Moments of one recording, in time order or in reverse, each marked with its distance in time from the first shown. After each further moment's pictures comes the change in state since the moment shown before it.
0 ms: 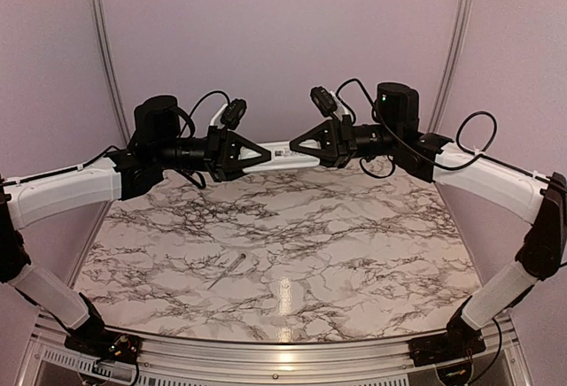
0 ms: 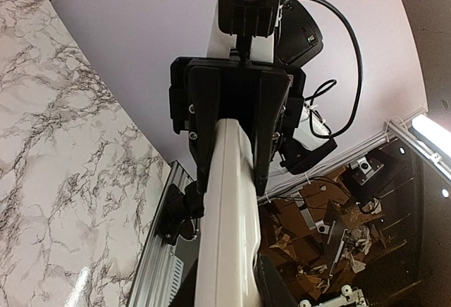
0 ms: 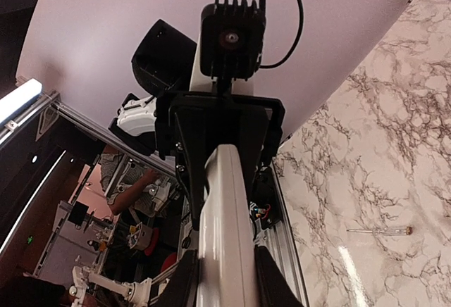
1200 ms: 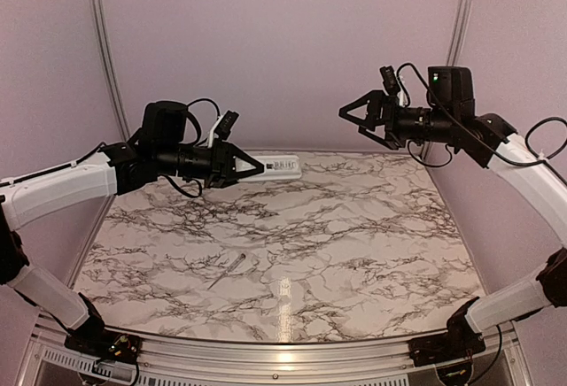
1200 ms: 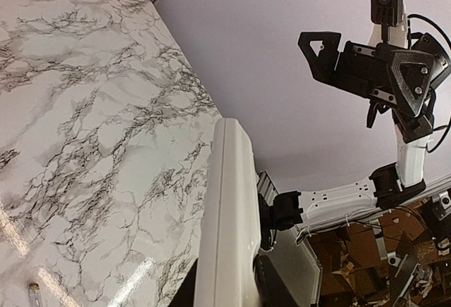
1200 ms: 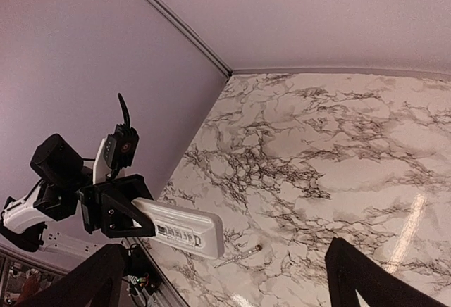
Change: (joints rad) left arm 0.008 -0.017 0.036 -0.377 -0.264 0.261; right arm -0.144 -0.230 0.107 -0.533 0.569 -0.238
